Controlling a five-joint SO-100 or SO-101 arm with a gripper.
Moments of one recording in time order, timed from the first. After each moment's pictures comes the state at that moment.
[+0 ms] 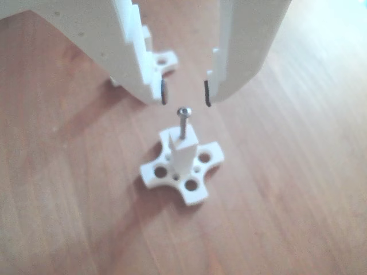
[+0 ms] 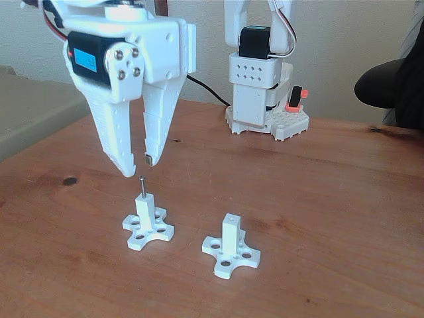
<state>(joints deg) 8.3 88.2 88.2 79.4 3.3</state>
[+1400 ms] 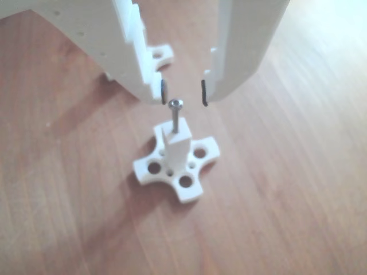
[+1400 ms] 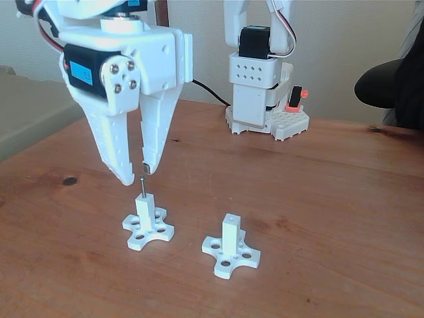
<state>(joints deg) 8.3 85.7 87.2 78.3 3.3</state>
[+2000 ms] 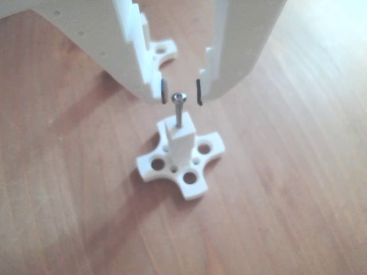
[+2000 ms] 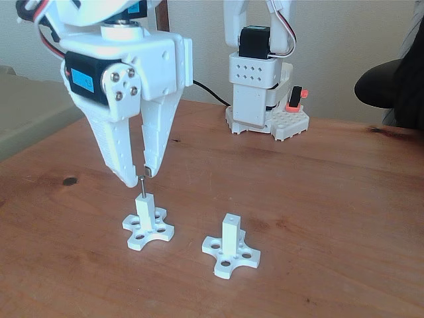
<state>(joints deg) 8.3 84.6 87.2 78.3 3.3</state>
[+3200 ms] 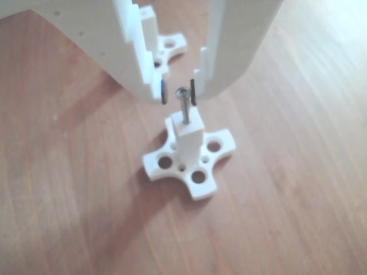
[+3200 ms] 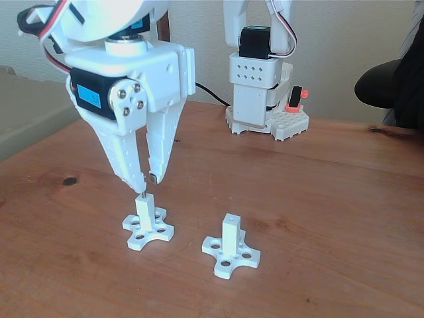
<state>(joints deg) 7.6 82.5 87.1 78.3 2.5</state>
